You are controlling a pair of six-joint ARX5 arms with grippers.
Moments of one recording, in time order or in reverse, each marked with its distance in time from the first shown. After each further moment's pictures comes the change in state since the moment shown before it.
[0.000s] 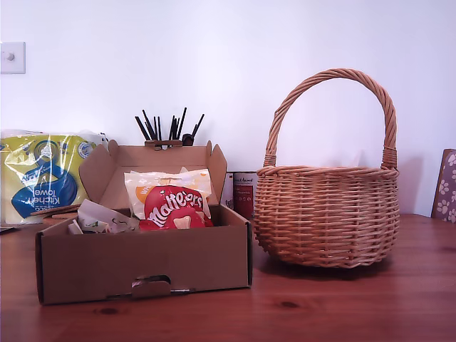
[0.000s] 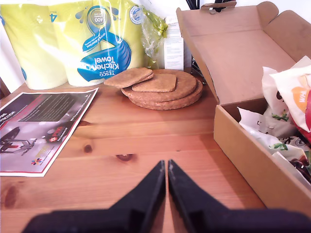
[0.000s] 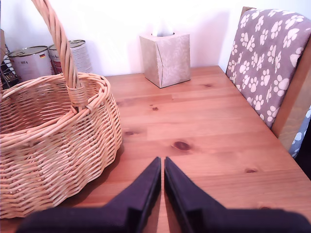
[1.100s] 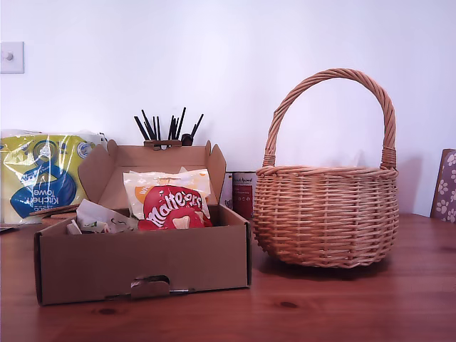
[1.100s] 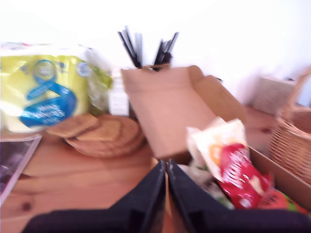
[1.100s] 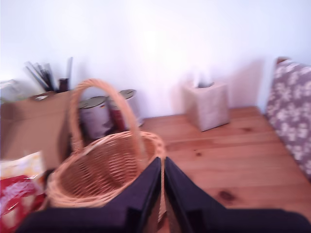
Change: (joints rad) left arm -0.059 0.088 0.249 -0.095 0.193 -0.080; right arm 0.021 0.081 0.385 -0.224 -0.168 0.075
